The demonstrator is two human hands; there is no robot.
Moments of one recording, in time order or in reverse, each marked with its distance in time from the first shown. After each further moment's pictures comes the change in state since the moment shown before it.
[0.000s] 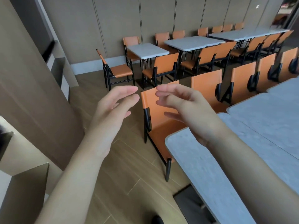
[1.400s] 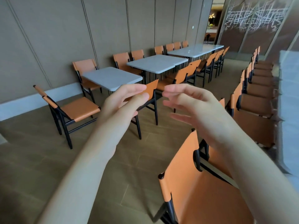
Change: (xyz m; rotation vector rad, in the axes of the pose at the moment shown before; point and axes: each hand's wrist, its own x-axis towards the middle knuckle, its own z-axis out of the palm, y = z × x) left_hand 0.738 -0.160 -0.107 -0.173 -0.395 0.086; right_hand 0.678 0.042 0.113 -0.064 0.383 -0.002
